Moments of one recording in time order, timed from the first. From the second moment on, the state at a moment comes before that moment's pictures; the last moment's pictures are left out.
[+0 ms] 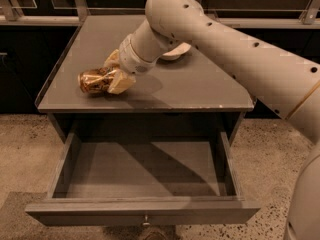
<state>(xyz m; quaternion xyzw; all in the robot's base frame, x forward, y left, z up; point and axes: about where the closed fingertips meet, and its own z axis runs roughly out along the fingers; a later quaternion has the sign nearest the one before) 0.626 0.112 0.860 -0.76 0.54 0.12 0.34</state>
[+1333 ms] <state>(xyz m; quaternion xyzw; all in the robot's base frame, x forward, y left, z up) 0.626 0.112 0.860 -0.76 0.54 0.12 0.34</state>
